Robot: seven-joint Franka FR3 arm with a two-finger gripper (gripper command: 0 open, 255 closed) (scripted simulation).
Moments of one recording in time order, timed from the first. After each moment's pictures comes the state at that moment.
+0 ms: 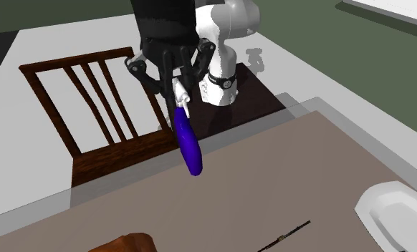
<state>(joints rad) -0.12 -0.37 -0.43 -2.19 -0.14 1.87 -0.66</state>
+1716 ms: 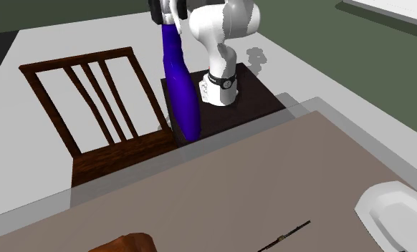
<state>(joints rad) -0.10 -0.33 -0.41 -1.80 -0.11 1.52 -0.67</state>
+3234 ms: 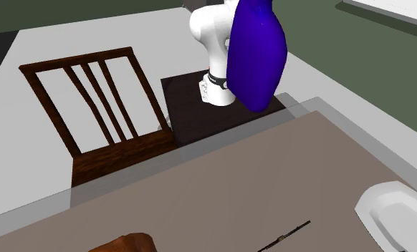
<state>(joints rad) -0.01 -0.26 -0.27 -1.56 -0.05 1.33 -0.46</state>
